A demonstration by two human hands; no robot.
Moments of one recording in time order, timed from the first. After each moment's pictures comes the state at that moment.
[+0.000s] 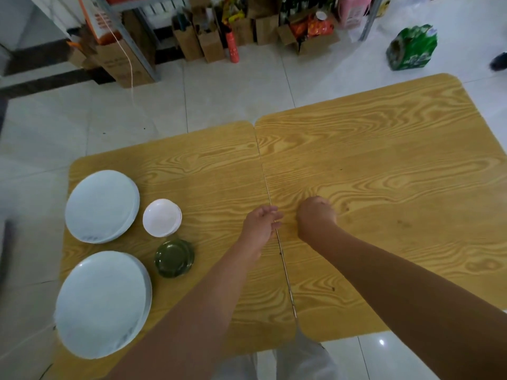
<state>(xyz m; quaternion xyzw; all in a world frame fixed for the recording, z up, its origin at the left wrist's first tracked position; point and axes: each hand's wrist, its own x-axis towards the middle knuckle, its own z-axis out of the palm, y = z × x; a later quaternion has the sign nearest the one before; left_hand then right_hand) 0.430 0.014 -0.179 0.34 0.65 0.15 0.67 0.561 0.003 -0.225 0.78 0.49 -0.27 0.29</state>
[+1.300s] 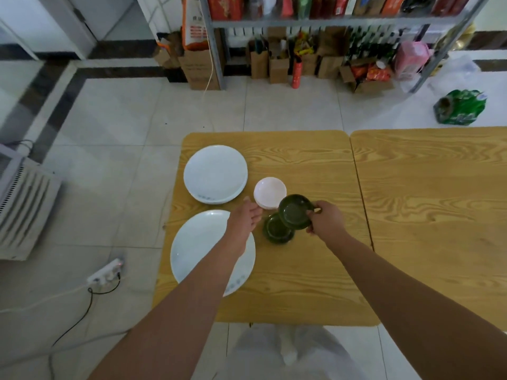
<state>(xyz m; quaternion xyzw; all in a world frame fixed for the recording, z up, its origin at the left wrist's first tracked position) 0.128 0.019 -0.110 0.24 0.66 0.23 0.67 0.321 0.000 -0.148 0.81 0.33 -0.44 -0.21</state>
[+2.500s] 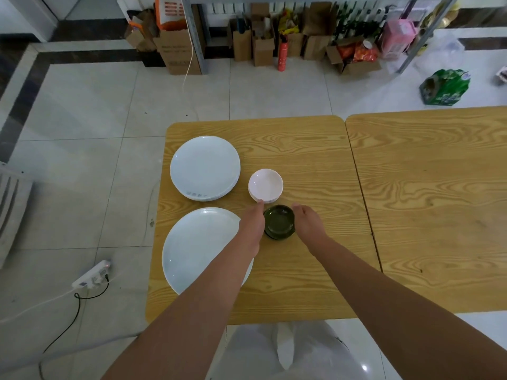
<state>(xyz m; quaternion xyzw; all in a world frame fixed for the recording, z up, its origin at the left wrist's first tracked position) 0.154 0.027 -0.143 0.25 0.73 0.11 0.63 0.277 -0.007 -0.181 0.80 0.29 -0.47 -0.23</state>
